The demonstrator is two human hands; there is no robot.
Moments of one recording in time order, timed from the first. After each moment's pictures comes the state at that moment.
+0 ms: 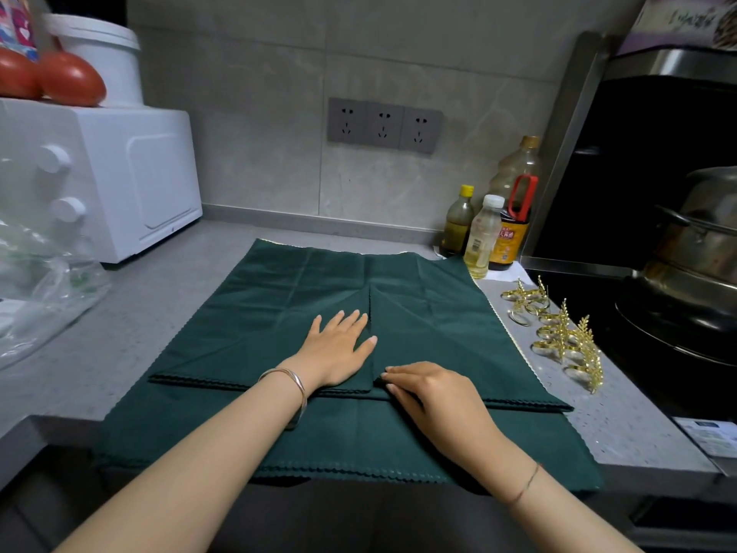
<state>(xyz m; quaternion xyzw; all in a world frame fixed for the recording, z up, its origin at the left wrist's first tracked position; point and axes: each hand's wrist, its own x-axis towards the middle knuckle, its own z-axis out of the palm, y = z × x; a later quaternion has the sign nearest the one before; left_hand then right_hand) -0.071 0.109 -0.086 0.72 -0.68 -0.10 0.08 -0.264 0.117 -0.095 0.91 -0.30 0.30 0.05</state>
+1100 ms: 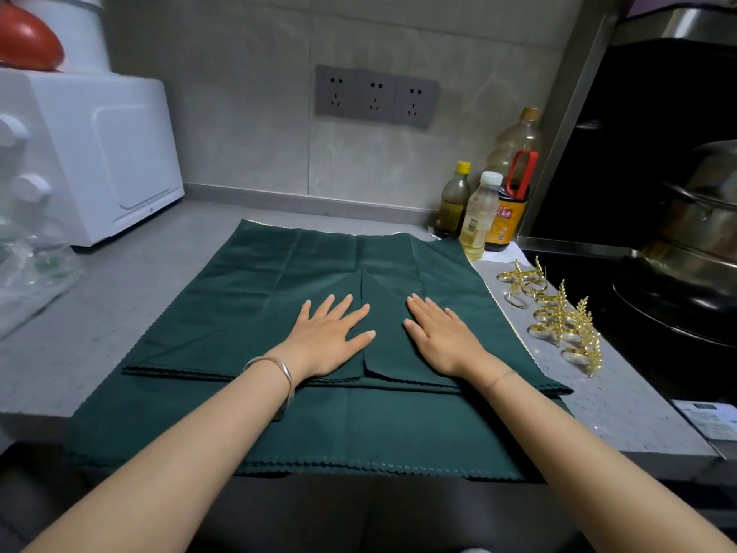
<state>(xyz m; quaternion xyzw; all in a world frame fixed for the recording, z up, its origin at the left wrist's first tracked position) -0.071 0.106 -0.090 0.71 -0.69 -0.09 0.05 -0.262 0.024 -0.092 0.88 -0.47 0.06 -0.09</state>
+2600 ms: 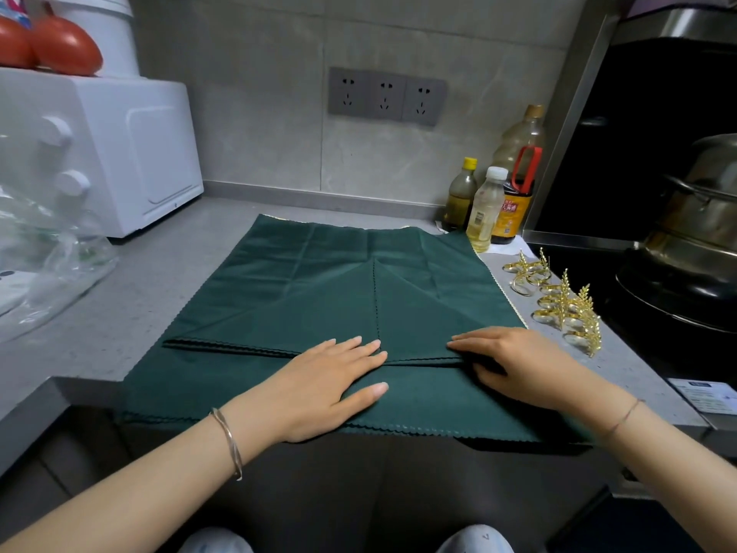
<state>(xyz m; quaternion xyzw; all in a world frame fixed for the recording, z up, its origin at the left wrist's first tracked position) -0.083 0.221 -0.081 0.59 -0.79 -0.09 0.09 -0.347 0.093 -0.056 0.95 -0.29 0.07 0.06</state>
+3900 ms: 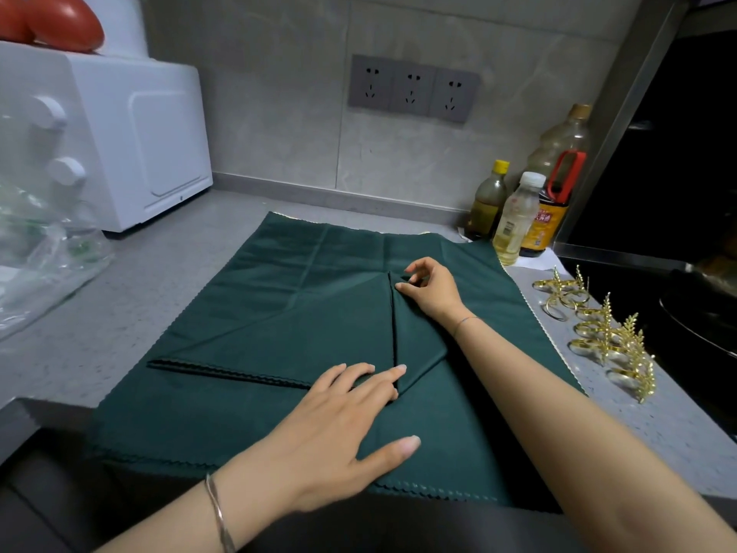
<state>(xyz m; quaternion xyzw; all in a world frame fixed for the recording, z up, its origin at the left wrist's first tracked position) -0.096 0.222 -0.080 0.63 -0.77 -0.08 0.12 -0.181 -0.059 -0.096 0.76 -0.43 0.37 -0.31</state>
